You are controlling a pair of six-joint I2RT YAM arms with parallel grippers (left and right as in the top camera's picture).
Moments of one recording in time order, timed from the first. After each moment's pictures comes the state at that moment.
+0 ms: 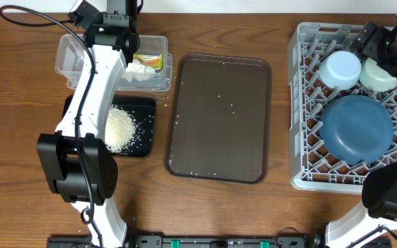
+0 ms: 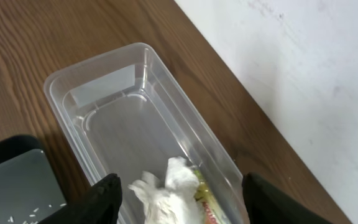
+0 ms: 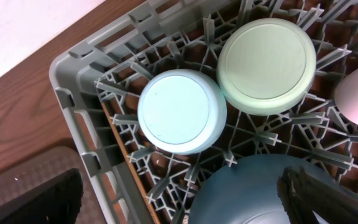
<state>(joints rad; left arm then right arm) -0.11 1.96 1.82 -0.76 -0.61 -0.96 -0.25 1.85 1.90 -1.04 -0.01 0.36</state>
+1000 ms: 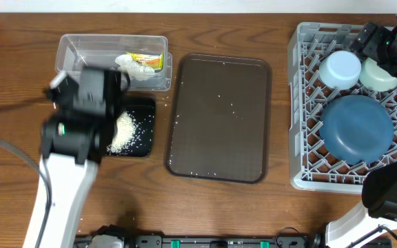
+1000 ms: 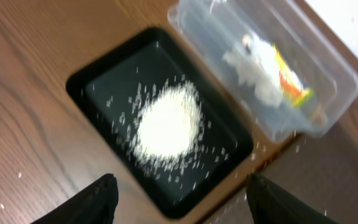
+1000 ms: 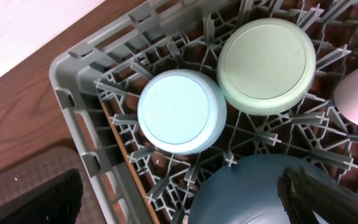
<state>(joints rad) -0.20 1.17 1.29 -1.16 -0.43 -0.98 -0.25 1.85 1.90 -1.04 -0.01 0.36</state>
